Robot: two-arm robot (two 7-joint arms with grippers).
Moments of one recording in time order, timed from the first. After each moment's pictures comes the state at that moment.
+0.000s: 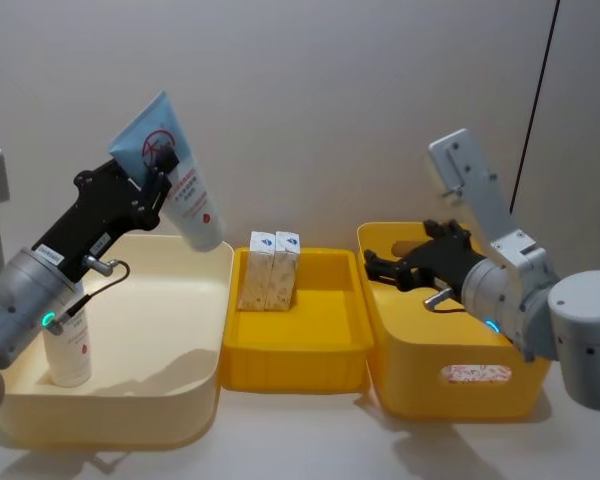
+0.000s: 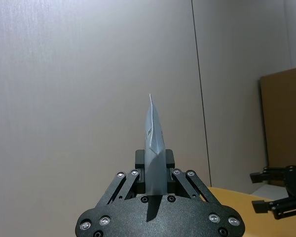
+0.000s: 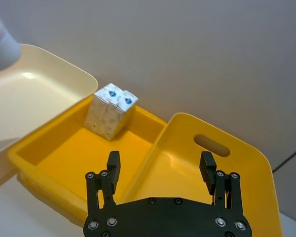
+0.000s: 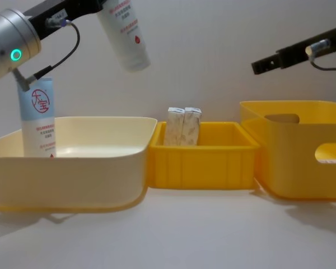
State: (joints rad) left arm -0.67 0.22 0.24 -1.12 -0.57 -0.32 -0.63; right arm 0.61 0.32 -0.38 -1.54 0.11 0.65 0.20
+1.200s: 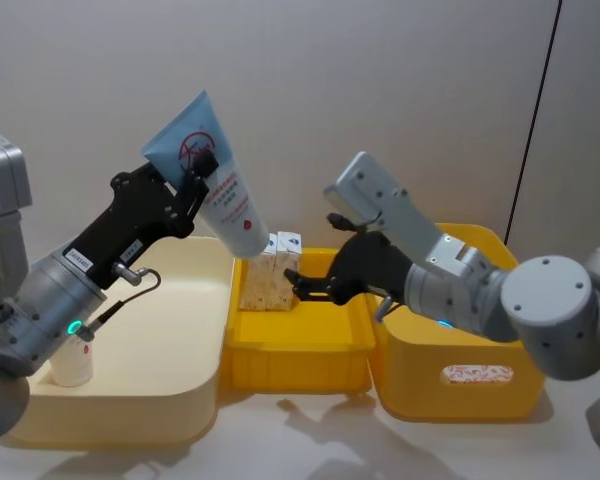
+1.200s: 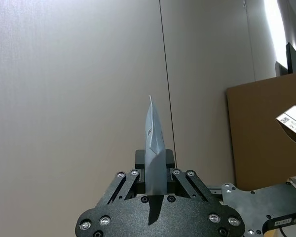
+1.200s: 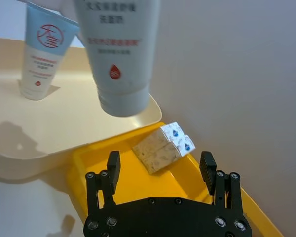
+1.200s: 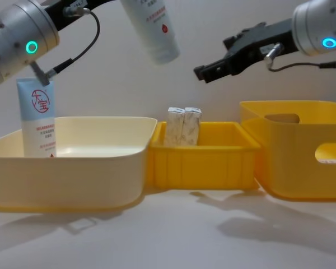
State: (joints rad) left arm -0.64 0.22 0.29 -1.20 -0.63 -0.29 -0.67; right arm 0.75 0.36 -0.57 -1.42 0.01 0.38 0.46
